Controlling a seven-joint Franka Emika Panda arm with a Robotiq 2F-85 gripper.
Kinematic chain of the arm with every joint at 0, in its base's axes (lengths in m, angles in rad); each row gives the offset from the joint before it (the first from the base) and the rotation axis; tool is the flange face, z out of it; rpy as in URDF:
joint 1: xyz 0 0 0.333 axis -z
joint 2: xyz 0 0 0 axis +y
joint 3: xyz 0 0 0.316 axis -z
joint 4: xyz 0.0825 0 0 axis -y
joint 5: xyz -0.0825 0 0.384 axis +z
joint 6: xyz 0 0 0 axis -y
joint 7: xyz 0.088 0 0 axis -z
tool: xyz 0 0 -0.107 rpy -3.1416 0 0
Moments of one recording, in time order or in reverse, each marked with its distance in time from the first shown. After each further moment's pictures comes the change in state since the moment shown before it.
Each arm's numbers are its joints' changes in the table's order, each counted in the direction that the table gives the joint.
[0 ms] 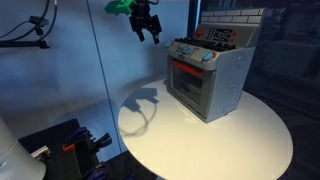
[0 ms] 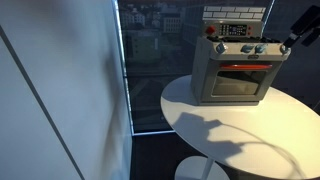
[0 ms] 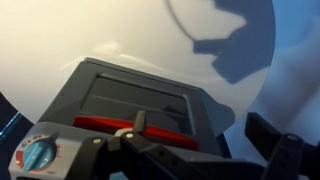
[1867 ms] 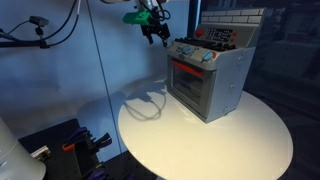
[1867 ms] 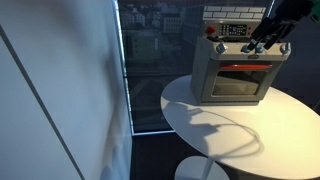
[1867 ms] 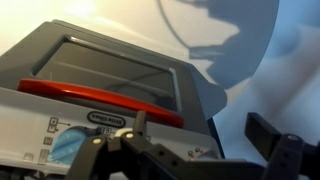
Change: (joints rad) arm -0.028 0.262 -0.033 0.189 0.016 0.127 0.000
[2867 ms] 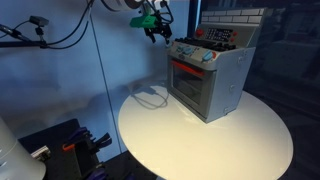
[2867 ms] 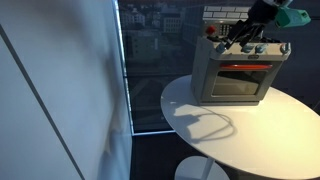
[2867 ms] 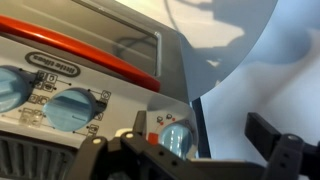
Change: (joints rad) arm -0.032 0.165 -0.038 0.157 -0.063 0.096 0.000
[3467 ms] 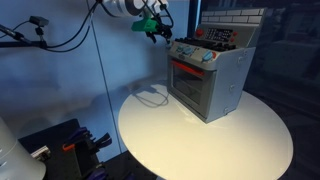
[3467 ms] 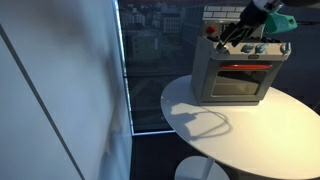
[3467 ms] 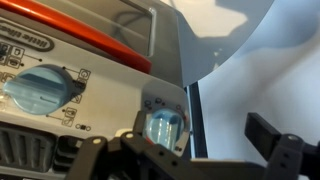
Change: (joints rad) arm -0.016 0.052 -0.004 0.012 -0.014 0.125 0.000
